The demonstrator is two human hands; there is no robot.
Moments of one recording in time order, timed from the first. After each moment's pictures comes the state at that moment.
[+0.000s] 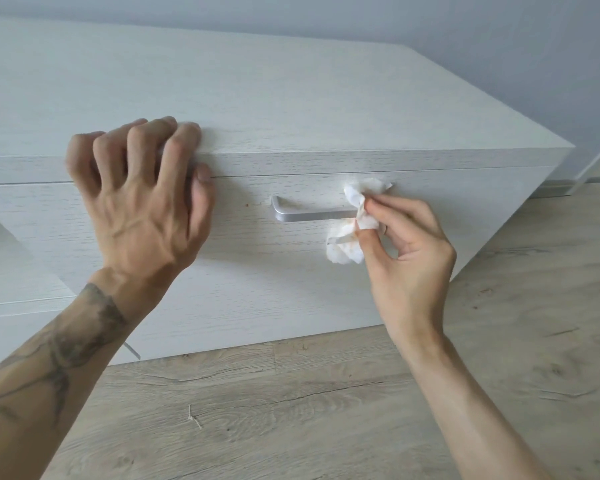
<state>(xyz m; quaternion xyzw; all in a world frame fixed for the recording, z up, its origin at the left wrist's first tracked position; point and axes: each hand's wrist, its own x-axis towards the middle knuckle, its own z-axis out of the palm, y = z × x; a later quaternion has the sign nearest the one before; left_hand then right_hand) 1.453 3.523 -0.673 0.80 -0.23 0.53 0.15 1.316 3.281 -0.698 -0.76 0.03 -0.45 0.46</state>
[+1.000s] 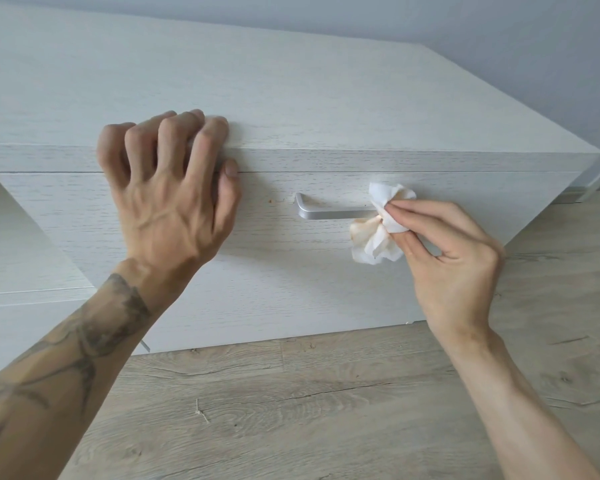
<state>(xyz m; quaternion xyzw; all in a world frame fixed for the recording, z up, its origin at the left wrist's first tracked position) 1.455 3.522 -0.674 0.80 -0.22 0.54 0.14 1.307 3.260 -0.686 -0.82 -0.05 -0.48 0.30</state>
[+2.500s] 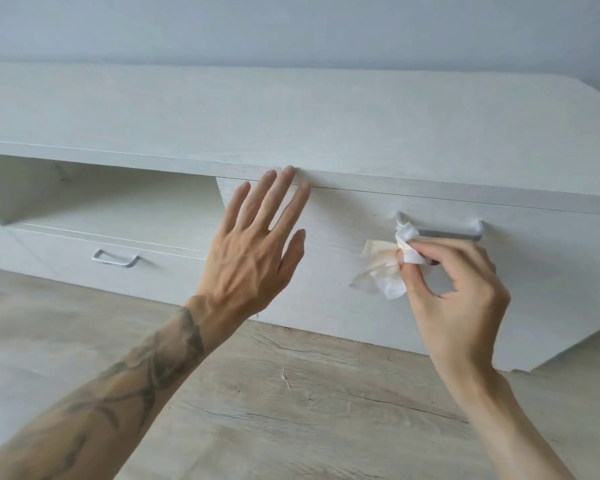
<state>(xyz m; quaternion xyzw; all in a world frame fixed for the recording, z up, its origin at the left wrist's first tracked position) 1.362 3.592 -0.659 0.90 -0.24 0.36 0.03 1.301 3.340 -0.686 -0.81 -0.07 -0.46 0.37</state>
